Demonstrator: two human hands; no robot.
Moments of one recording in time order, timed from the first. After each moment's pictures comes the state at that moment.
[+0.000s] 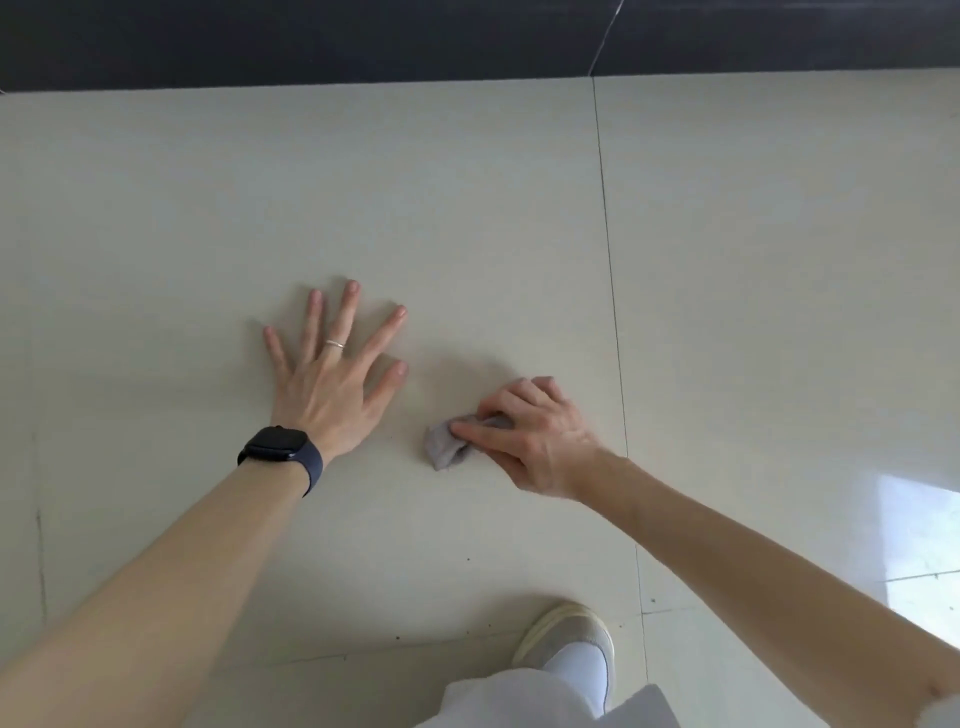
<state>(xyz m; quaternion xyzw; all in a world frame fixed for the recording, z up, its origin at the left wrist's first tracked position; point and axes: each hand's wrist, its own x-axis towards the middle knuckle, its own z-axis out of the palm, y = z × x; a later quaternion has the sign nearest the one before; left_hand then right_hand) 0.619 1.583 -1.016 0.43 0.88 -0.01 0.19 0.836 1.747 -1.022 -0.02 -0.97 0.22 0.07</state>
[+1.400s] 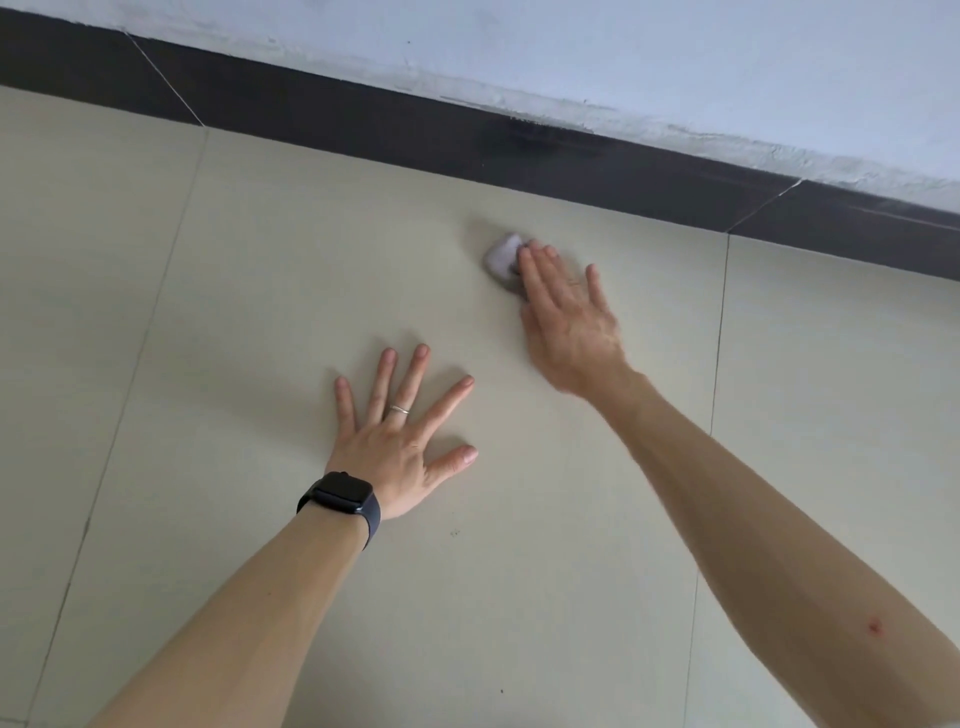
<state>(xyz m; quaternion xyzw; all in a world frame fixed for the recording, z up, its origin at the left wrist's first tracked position) 0.591 1.573 -1.021 0.36 0.90 0.01 0.25 0.616 1.830 -1.037 -0.13 -0.99 0.10 0.00</state>
